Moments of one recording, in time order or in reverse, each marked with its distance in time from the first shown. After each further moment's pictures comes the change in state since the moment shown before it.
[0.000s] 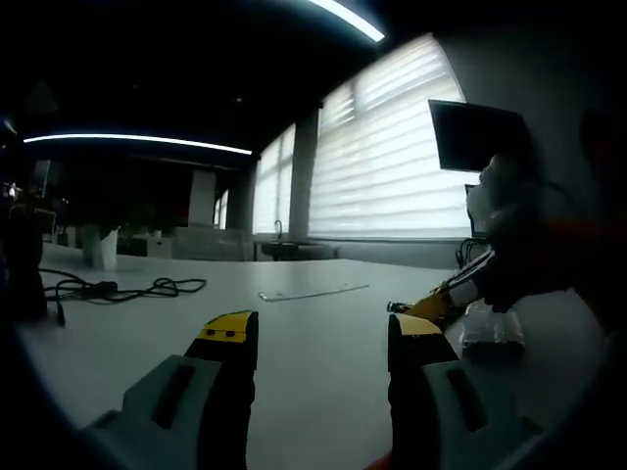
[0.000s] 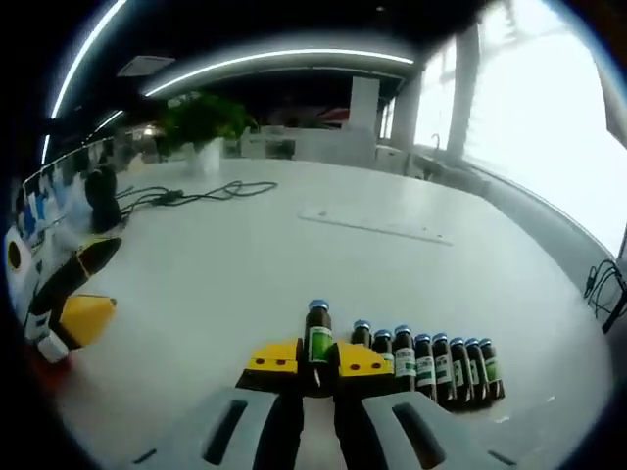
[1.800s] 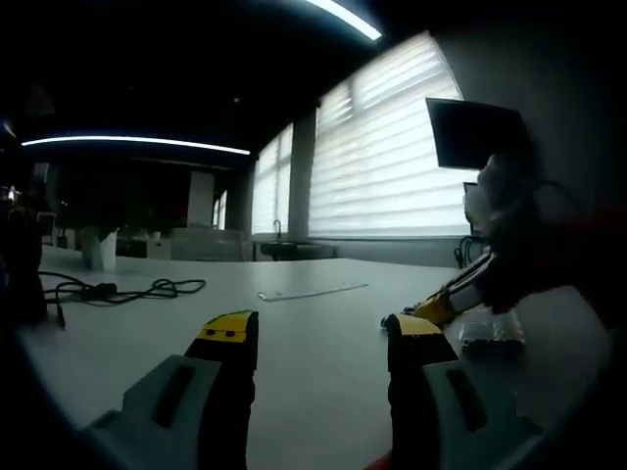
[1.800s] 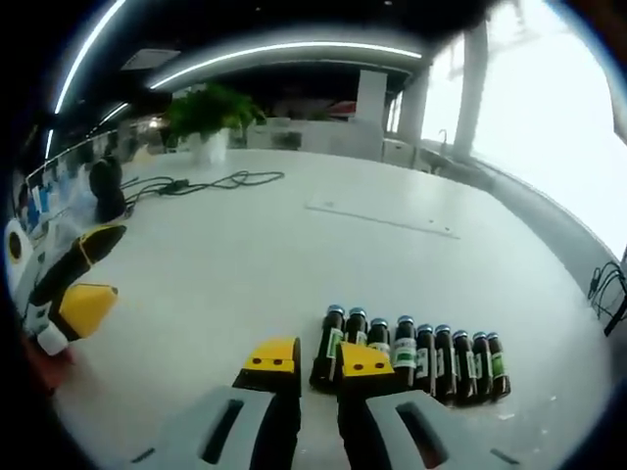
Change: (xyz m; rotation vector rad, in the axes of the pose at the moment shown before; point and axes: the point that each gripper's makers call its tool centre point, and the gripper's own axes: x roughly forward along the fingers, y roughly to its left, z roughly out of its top) left arm 0.000 -0.001 -0.001 0.009 0.001 -0.003; right arm 0.014 0.007 -0.012 -0.025 0.052 0.021
